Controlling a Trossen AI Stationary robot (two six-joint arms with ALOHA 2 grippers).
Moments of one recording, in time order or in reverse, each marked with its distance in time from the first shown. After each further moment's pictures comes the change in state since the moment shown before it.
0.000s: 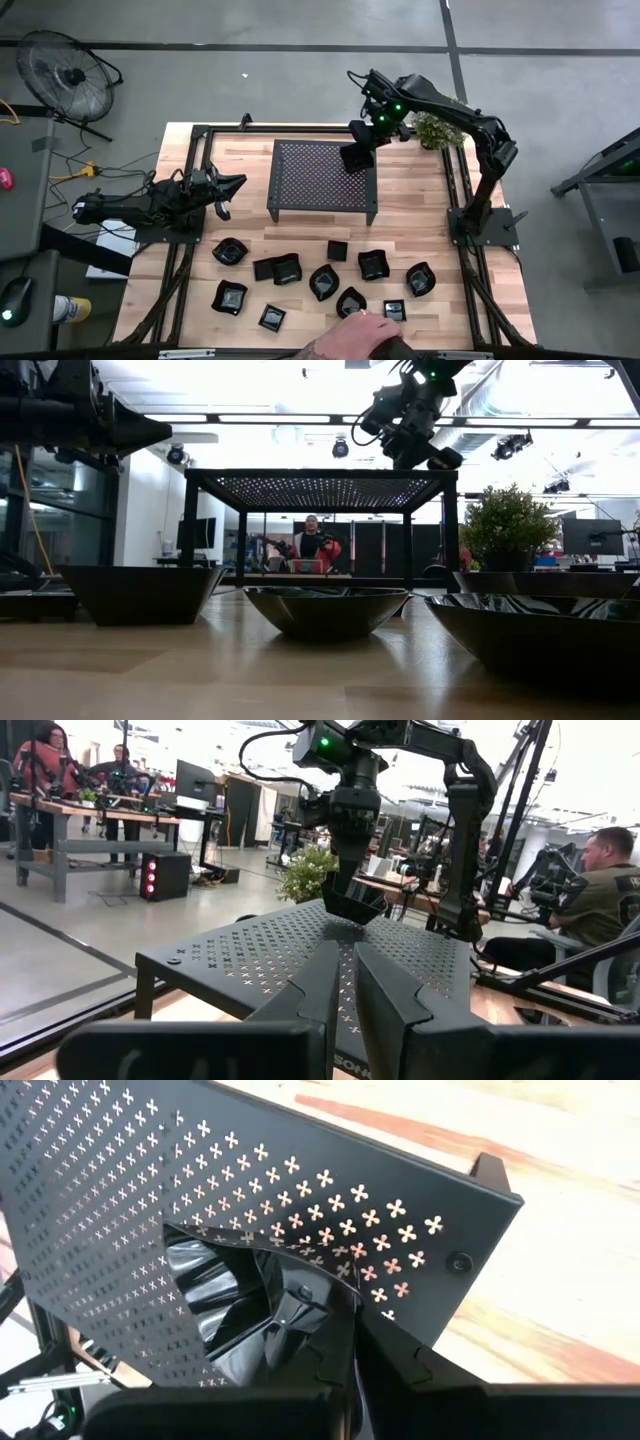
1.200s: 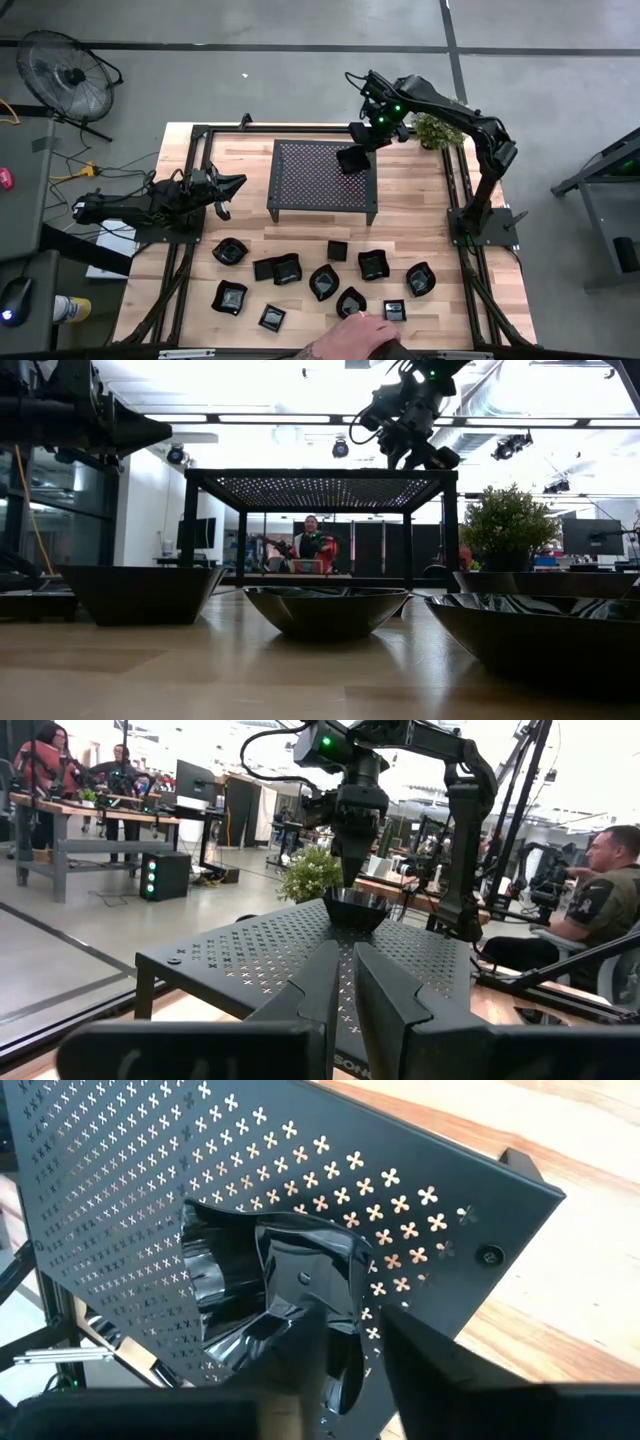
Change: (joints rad) left arm 0.000 0.000 0.000 0.000 0.000 0.000; right arm 0.008 0.000 0.000 0.003 -0.037 -0.045
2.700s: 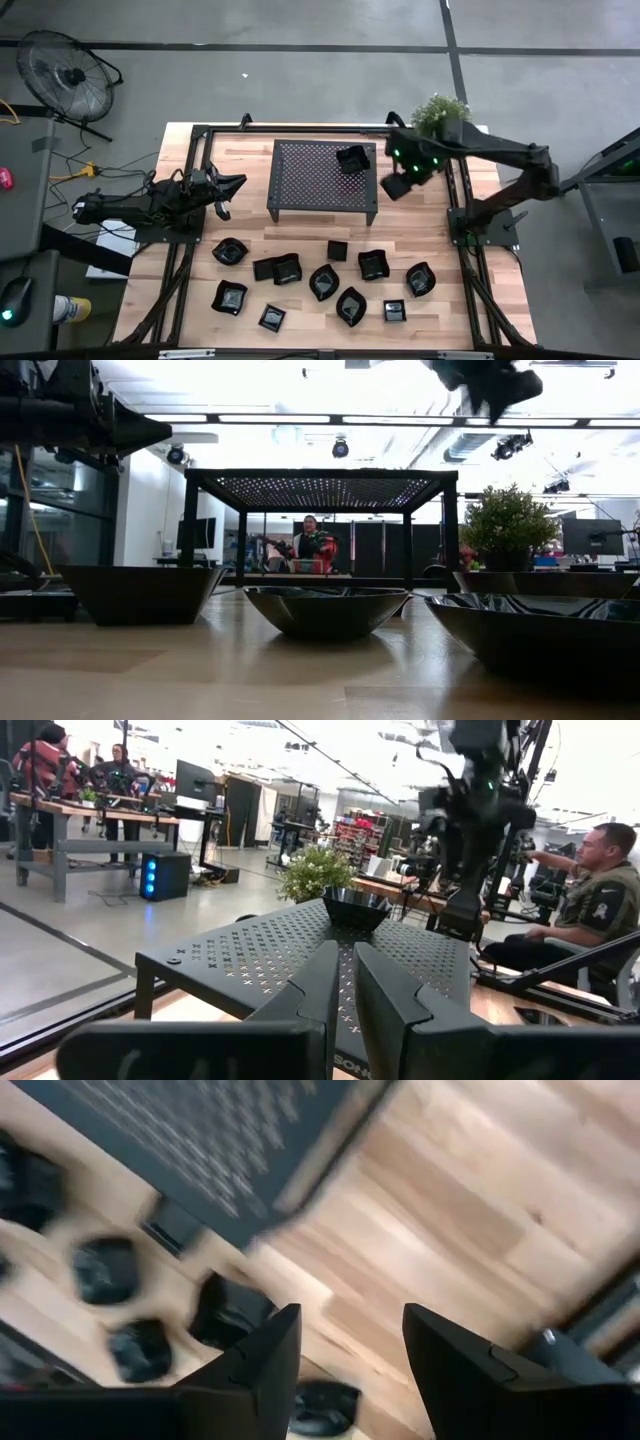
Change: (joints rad) left arm 0.000 0.000 0.000 0.000 0.000 0.000; right arm 0.468 -0.413 -0.241 -0.241 0.360 0.180
